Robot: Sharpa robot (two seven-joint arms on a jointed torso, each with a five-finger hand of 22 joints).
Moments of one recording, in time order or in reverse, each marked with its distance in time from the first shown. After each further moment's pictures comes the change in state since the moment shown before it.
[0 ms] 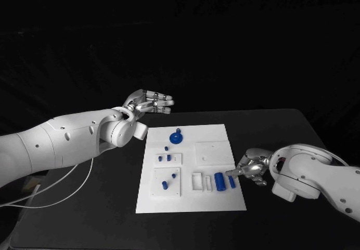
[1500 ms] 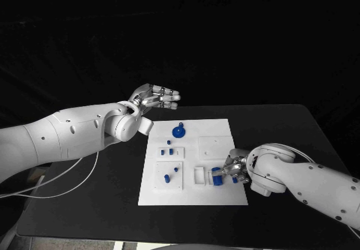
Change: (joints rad) left arm 0.000 0.006 -0.004 0.013 0.003 0.032 0.010; left_hand 0.002 0.018 -0.041 0.006 0.000 -0.006 0.008 0.000 0.000 -0.020 0.012 0.000 0.000 -0.011 0.011 0.000 0.000 0.000 0.007 0.007 0.000 -0.049; right arm 0.021 0.208 -0.103 -0.169 -0.086 -0.005 -0.034; right_hand -0.007 -0.037 0.030 0.014 0.000 -0.031 0.009 0.003 0.002 0.007 0.000 -0.039 0.040 0.008 0.008 -0.025 0.029 -0.008 0.000 0.007 0.011 0.000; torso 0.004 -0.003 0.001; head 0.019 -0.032
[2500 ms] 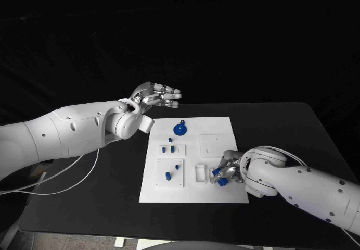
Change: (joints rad) left arm 0.000 -0.005 0.000 0.006 0.000 0.009 -0.010; left_hand 0.012 0.012 0.000 0.000 0.006 0.000 0.000 0.000 0.000 -0.007 0.000 0.000 0.000 0.000 0.000 0.000 0.000 0.000 0.000 0.000 0.000 -0.013; right arm -0.002 0.036 -0.049 -0.015 -0.054 -0.045 0.034; right_hand 0.076 0.028 0.033 -0.252 0.221 0.083 -0.026 -0.009 0.651 -0.015 -0.009 -0.029 -0.017 0.000 -0.001 -0.008 0.019 0.000 0.000 0.000 -0.004 0.000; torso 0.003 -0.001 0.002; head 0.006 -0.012
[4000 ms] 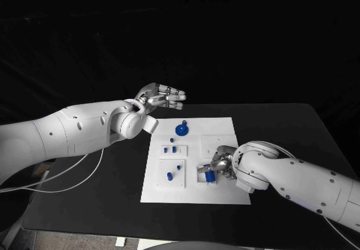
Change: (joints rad) left arm 0.000 0.019 -0.001 -0.012 0.000 0.007 -0.017; left_hand 0.000 0.000 0.006 0.000 0.000 0.000 0.000 0.000 0.000 -0.007 0.000 0.000 0.000 -0.004 0.004 0.000 0.000 0.000 0.000 0.000 0.008 -0.012; right arm 0.048 0.077 -0.011 -0.023 0.113 -0.023 -0.036; right_hand -0.113 0.041 -0.048 0.167 -0.217 0.057 -0.024 0.005 -0.618 0.024 -0.015 -0.016 -0.024 0.008 -0.008 -0.012 -0.008 -0.016 0.000 0.000 0.004 0.000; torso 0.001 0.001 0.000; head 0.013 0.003
